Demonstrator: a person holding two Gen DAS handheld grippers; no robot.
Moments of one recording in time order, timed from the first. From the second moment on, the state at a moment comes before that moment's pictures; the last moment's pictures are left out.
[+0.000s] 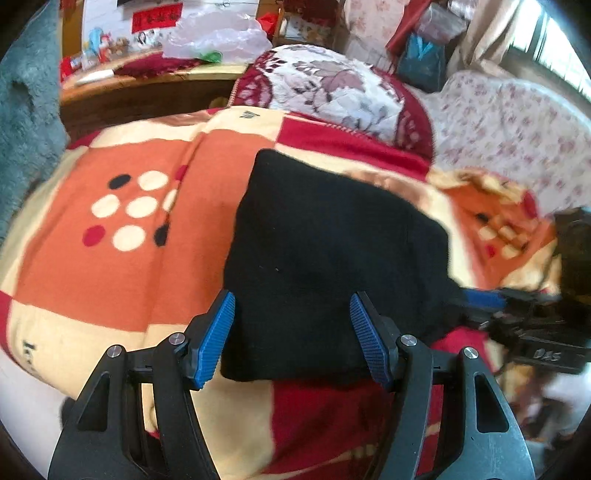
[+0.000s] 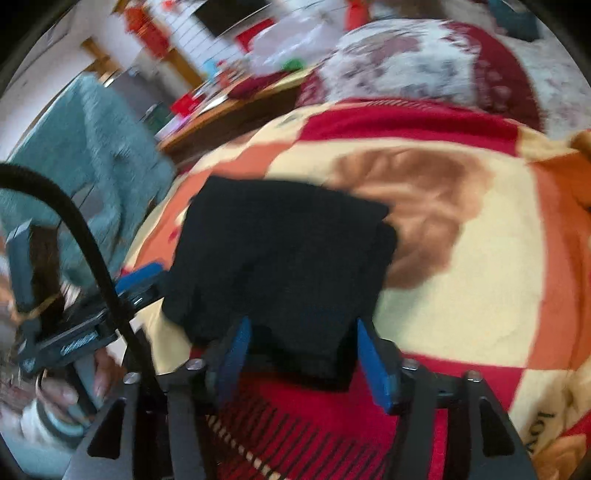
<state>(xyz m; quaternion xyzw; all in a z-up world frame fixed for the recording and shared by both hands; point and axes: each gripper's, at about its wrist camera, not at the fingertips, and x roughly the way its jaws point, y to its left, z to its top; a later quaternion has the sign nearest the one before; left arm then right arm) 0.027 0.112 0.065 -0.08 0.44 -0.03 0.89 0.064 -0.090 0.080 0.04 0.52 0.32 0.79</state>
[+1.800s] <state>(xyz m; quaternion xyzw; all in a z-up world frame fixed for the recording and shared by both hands) 0.076 0.154 0.037 -0.20 0.44 -0.14 0.86 0.105 -0.103 0.025 0.23 0.51 0.39 0.73</state>
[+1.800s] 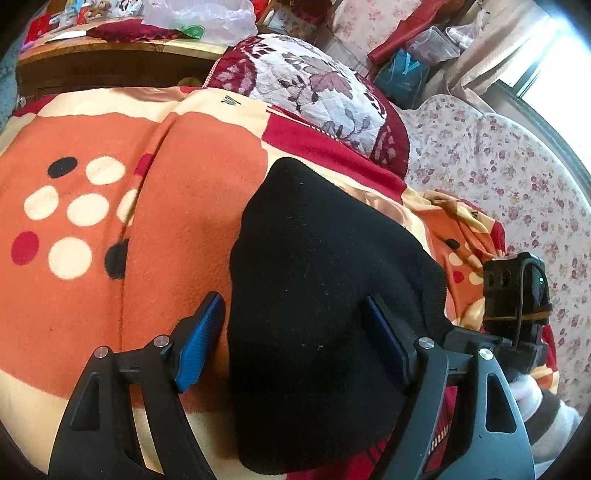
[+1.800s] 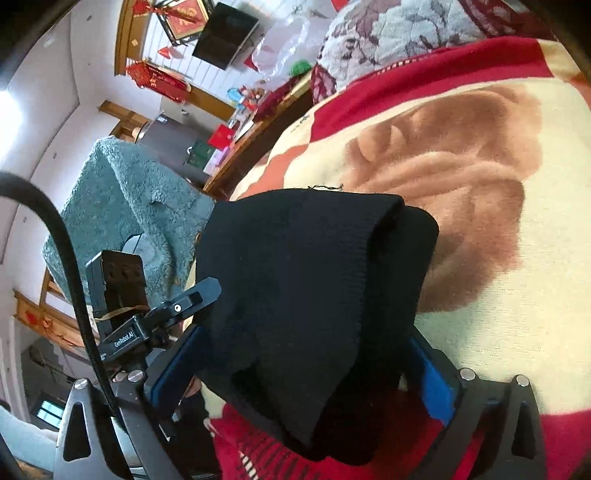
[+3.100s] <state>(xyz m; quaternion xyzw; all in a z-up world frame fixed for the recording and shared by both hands) 0.111 0.080 0.111 -0.14 0.38 -0.17 0.90 0.129 -0.154 0.119 0.14 0.44 0.32 0.83</state>
